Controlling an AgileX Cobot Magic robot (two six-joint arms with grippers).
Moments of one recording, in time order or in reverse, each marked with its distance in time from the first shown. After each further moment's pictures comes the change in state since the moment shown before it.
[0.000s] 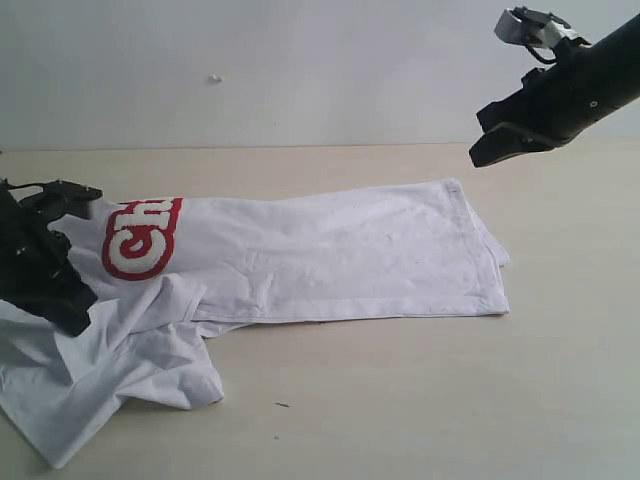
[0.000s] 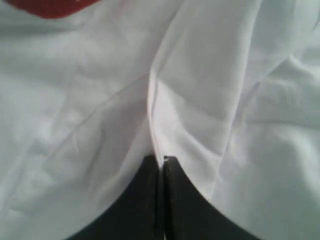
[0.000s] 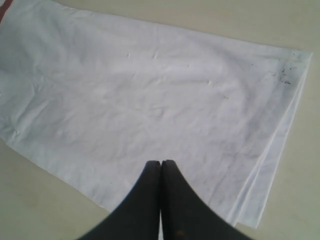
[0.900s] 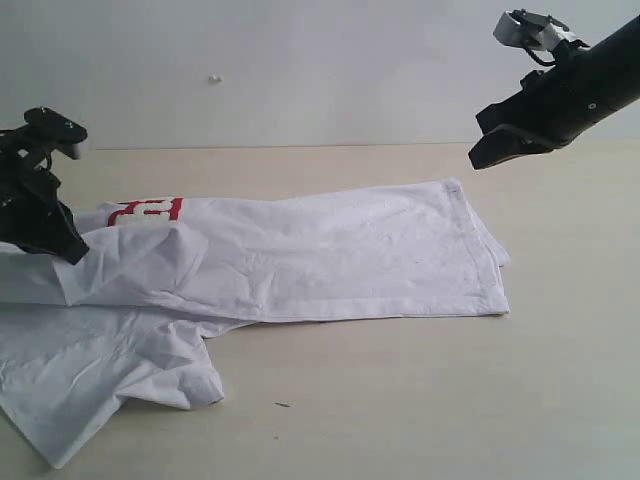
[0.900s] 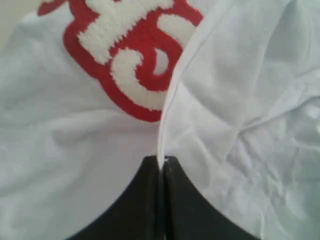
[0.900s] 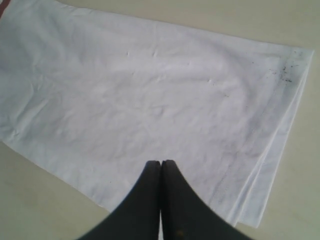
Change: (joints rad) left arm 0.000 -0.118 -0.017 0.011 -0.200 0.117; right arm 0.000 0.003 0.000 0.000 0.000 0.000
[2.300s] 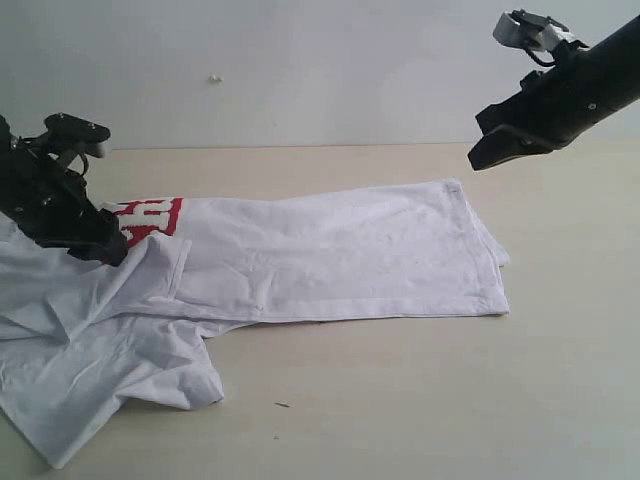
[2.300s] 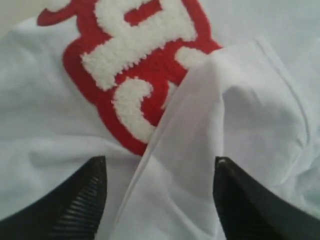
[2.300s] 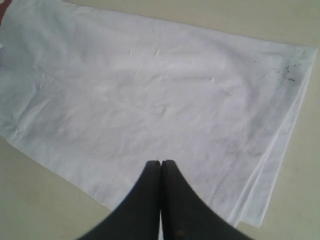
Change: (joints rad) left arm -0.039 0.109 -0.059 0.001 -0.057 -0.184; right arm 0.000 0.000 0.000 0.000 0.007 0.000
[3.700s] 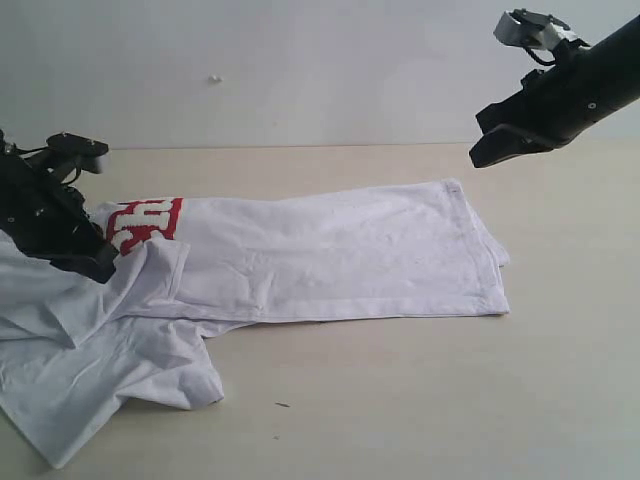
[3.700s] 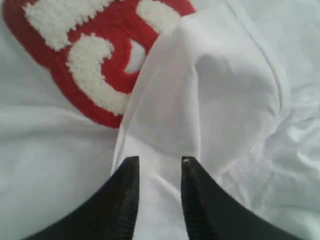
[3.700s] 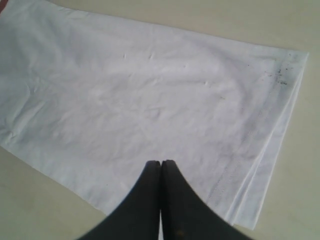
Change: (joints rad) left arm 0.027 0.012 -0.005 -0.064 0.129 0.066; right arm 0.000 0.000 0.000 0.000 -0.018 -0.001
